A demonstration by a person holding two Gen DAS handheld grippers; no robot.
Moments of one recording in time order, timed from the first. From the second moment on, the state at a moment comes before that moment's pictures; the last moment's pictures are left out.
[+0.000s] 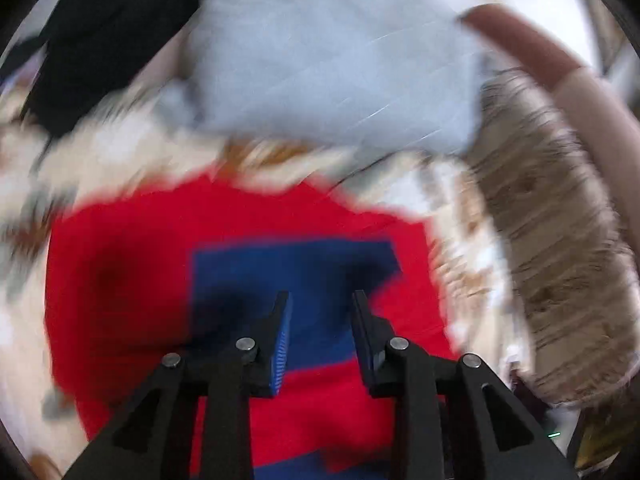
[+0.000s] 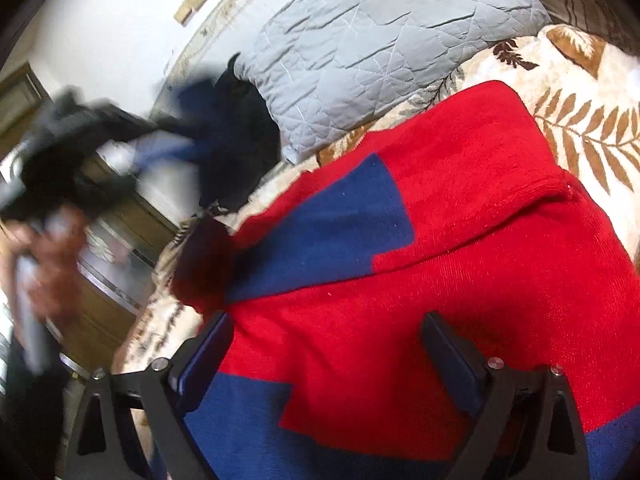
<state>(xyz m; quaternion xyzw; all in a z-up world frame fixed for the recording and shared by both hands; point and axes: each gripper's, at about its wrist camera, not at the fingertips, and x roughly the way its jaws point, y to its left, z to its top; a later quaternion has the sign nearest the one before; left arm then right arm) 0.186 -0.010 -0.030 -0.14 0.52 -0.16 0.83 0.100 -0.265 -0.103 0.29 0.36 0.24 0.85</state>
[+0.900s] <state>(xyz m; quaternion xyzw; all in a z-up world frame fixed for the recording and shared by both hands) 0.078 0.233 -0.073 -0.31 0.40 0.01 0.86 0.198 -0.246 -0.011 0.15 0.44 0.05 0.88</state>
